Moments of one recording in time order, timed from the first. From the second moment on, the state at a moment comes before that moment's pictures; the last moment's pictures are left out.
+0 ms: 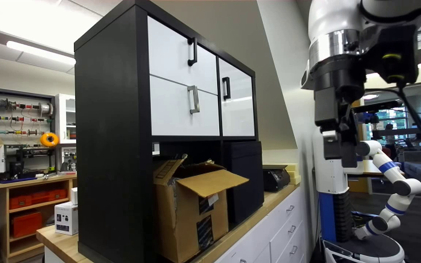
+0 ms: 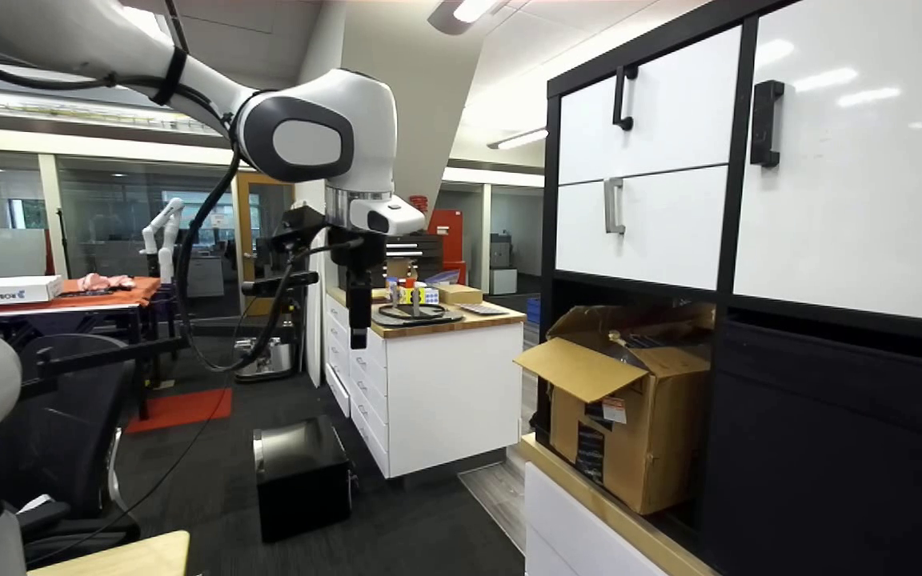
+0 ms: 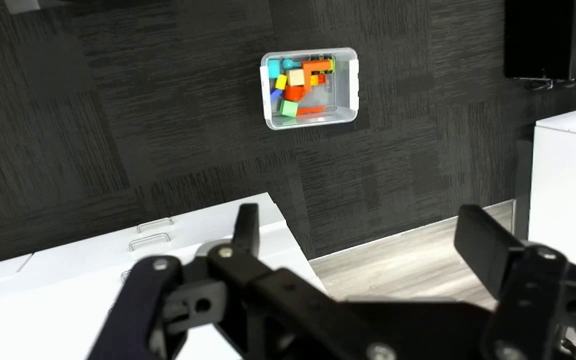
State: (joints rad) arm 0.09 -0.52 0.13 -2.48 0.34 2.03 0.27
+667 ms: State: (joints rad) arm 0.09 -0.32 0.10 -2.36 0.22 2.20 0.03
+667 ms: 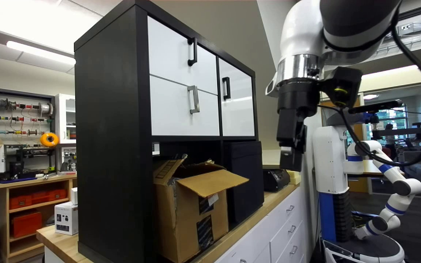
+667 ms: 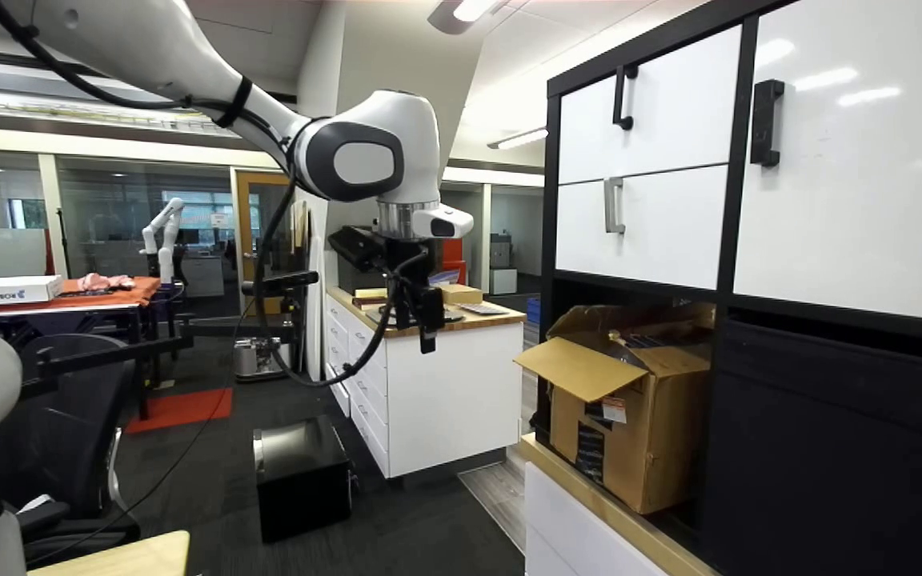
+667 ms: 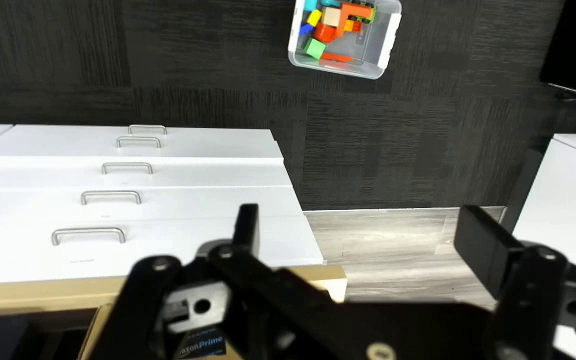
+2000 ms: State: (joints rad) arm 0.09 -0.14 0.07 -2.21 0.16 2.27 -0.14
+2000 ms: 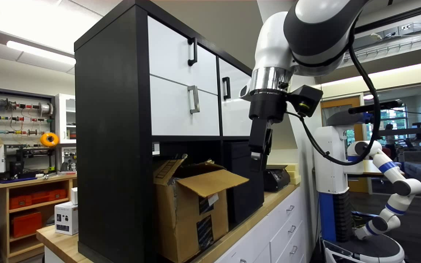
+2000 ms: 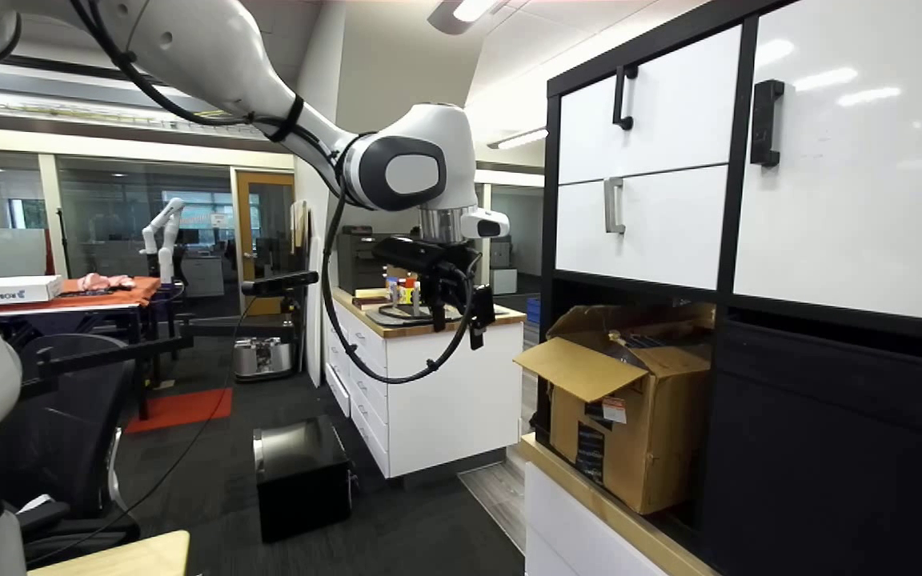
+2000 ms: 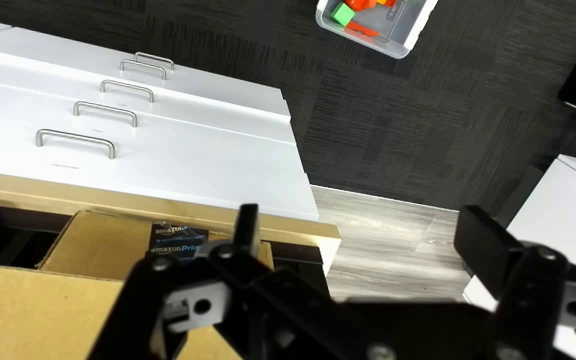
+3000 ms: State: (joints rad) arm 0.09 0.03 0.08 -2.14 -0.01 2.62 -0.36
